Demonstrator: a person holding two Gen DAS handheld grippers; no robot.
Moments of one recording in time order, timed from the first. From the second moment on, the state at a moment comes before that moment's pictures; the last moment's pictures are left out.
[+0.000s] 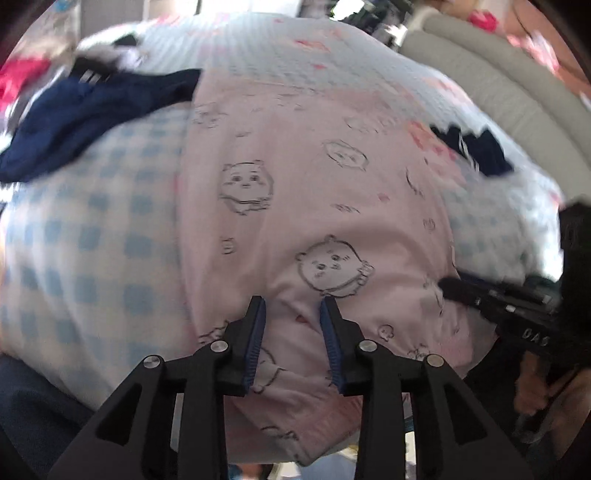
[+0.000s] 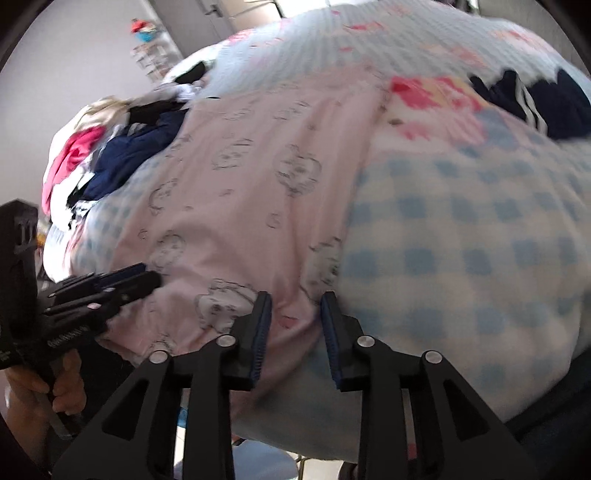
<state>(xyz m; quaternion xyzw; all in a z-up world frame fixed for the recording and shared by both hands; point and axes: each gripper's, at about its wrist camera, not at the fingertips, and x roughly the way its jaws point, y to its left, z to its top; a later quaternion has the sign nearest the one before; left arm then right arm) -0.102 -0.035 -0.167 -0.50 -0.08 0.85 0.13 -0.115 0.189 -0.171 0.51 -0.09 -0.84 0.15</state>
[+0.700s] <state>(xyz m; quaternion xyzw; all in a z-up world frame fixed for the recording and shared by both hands) -0.081 -0.058 -0.152 -0.47 -0.15 0.86 0.12 -0.094 0.200 -0.159 0.48 -0.13 -0.86 0.14</state>
